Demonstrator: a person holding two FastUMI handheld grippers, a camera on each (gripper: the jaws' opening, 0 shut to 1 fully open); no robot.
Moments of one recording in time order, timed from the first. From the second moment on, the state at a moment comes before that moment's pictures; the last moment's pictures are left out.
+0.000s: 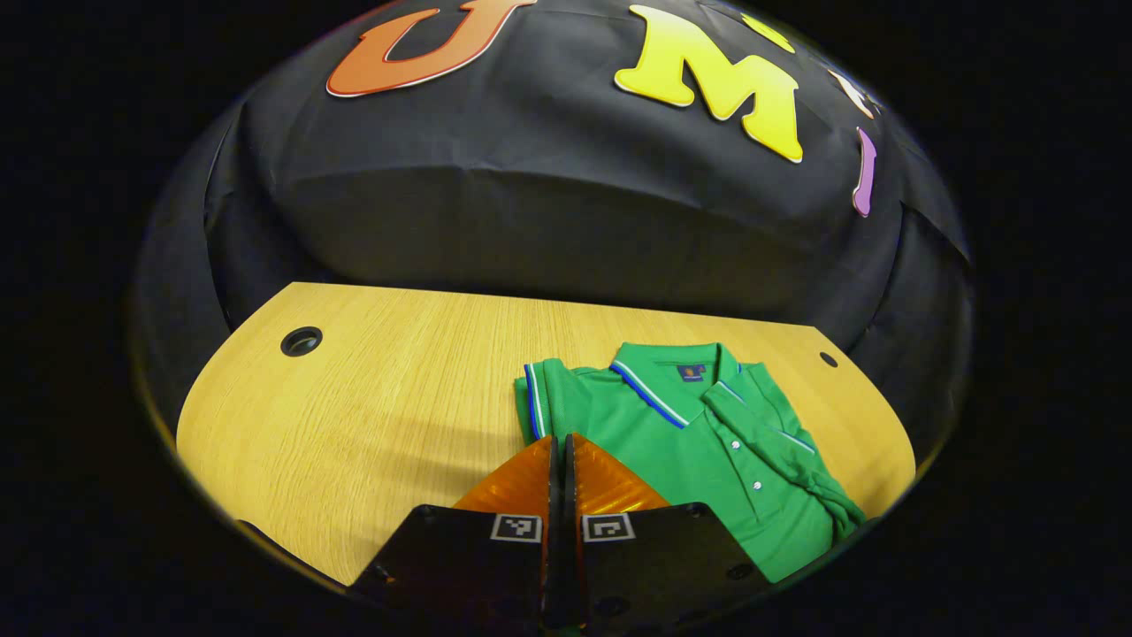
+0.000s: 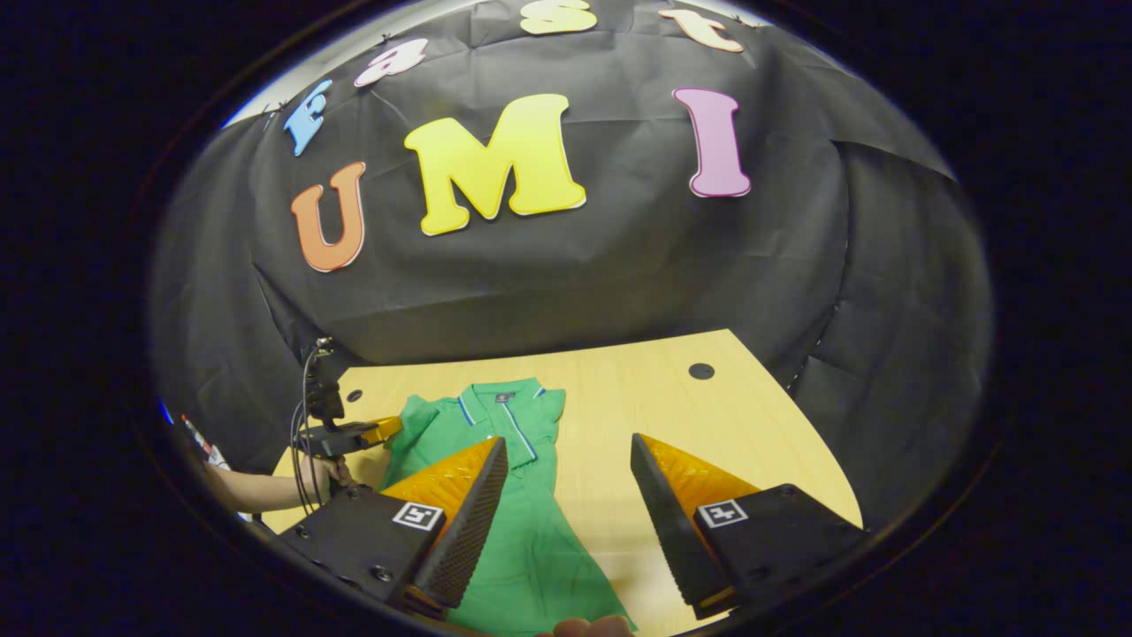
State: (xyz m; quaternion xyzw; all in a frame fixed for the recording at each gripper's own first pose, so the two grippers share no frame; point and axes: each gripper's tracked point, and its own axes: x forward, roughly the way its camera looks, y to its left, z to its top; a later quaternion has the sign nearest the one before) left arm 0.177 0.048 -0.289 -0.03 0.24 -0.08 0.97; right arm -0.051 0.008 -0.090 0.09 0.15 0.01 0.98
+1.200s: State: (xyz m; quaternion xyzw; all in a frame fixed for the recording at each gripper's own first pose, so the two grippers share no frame) left arm 0.174 -0.080 -0.321 0.01 0.31 -0.11 0.94; right arm -0.107 -0.061 -0.113 0.15 0.14 -0.06 0.98
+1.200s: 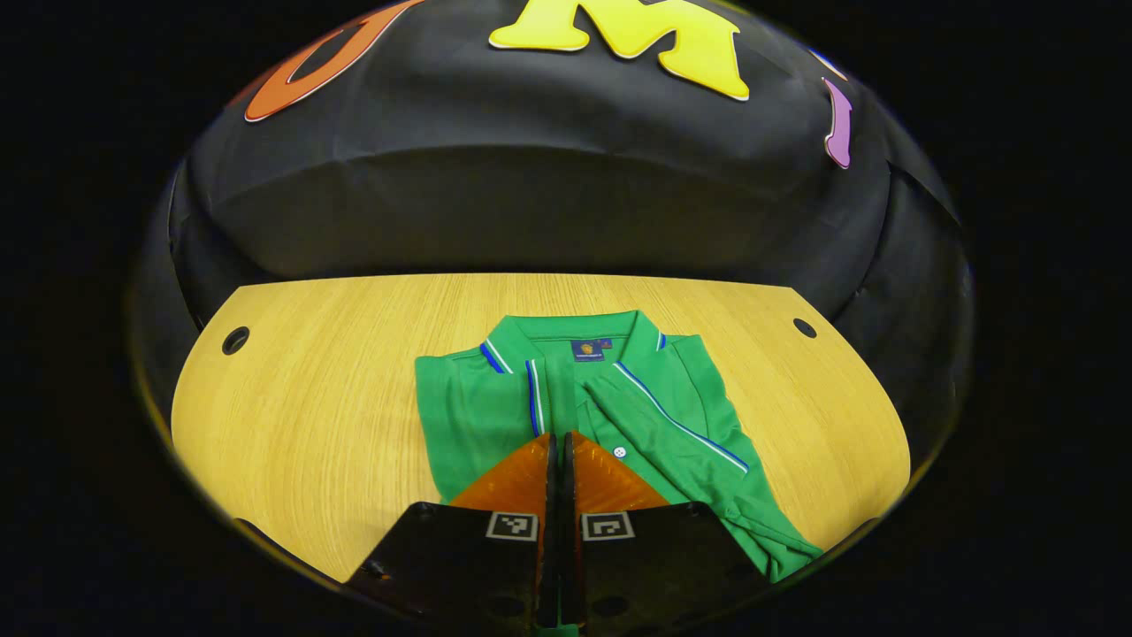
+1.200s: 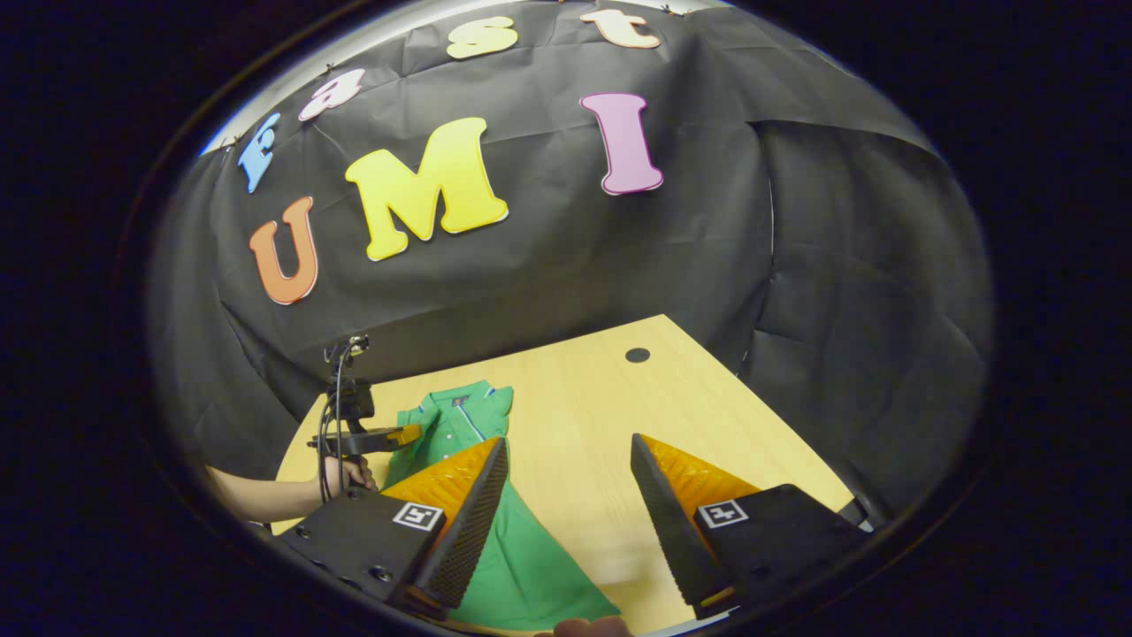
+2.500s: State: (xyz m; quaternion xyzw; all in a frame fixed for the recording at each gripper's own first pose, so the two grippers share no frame) left arm -0.038 0.044 -0.265 -0.06 0.32 -0.12 0.94; right arm -0.073 0.024 -0.168 0.08 0.24 0.12 0.96
